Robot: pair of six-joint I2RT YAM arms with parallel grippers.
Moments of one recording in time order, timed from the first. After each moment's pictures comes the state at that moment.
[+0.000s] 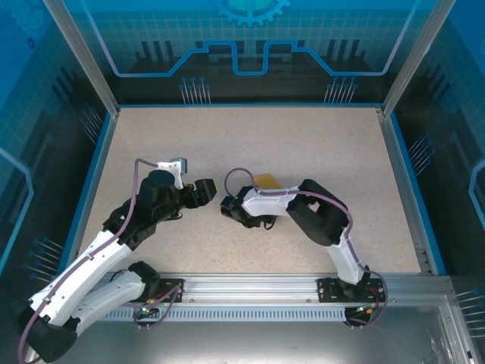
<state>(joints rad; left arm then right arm) -0.54 0.80 0.78 -0.50 0.01 -0.68 1.00 2.14 1.37 -1.16 0.97 0.27</state>
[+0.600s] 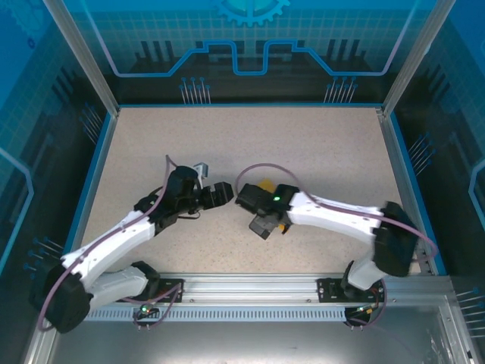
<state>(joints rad) -0.54 1.12 0.70 -0.27 0.22 -0.82 1.02 1.48 1.16 -0.98 0.36 0.12</state>
